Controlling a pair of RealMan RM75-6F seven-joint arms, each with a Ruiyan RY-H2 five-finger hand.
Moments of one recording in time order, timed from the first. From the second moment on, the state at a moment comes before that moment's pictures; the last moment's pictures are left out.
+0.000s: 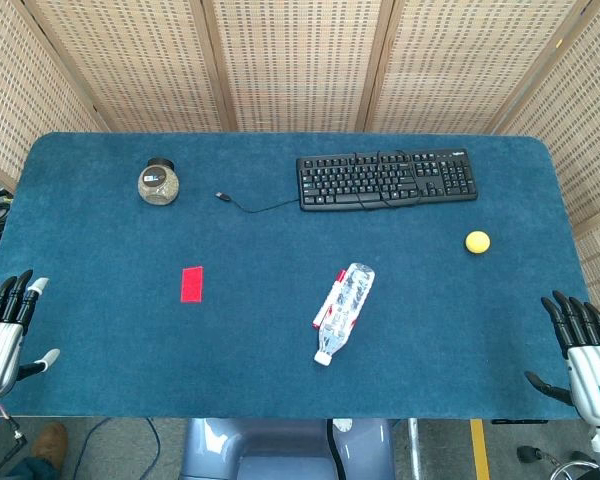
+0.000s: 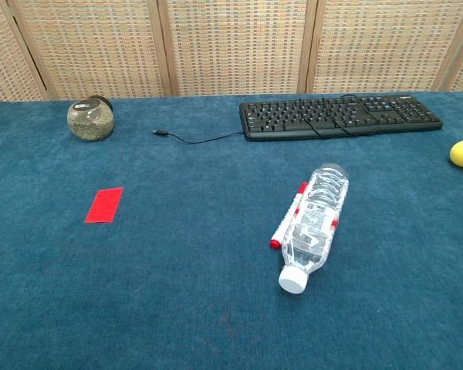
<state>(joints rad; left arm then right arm) -0.08 -1.12 -0.03 -1.73 1.52 1.52 0.28 0.02 -1.06 0.03 -1.63 -1.60 1.57 -0.01</state>
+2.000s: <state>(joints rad) -0.59 -1.54 -0.17 -1.30 1.18 0.89 0.23 0.06 -1.05 0.05 -1.60 -1.50 1.45 0.08</state>
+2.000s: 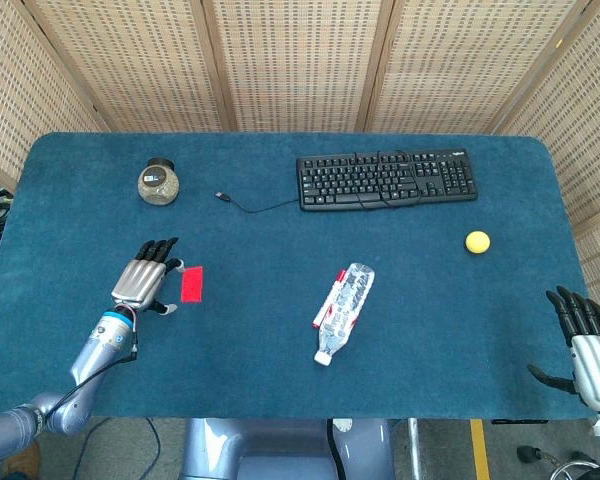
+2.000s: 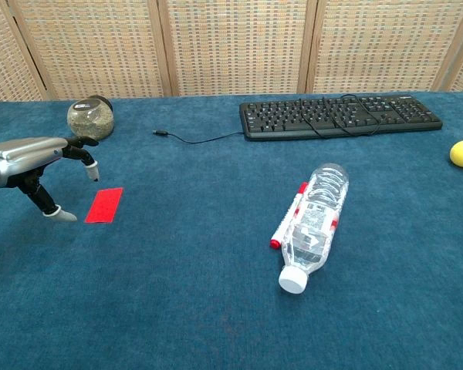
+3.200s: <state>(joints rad) -0.65 -1.73 -0.17 -1.05 1.20 0.90 0.14 0.06 -1.04 0.05 -1.59 -1.49 1.44 0.11</state>
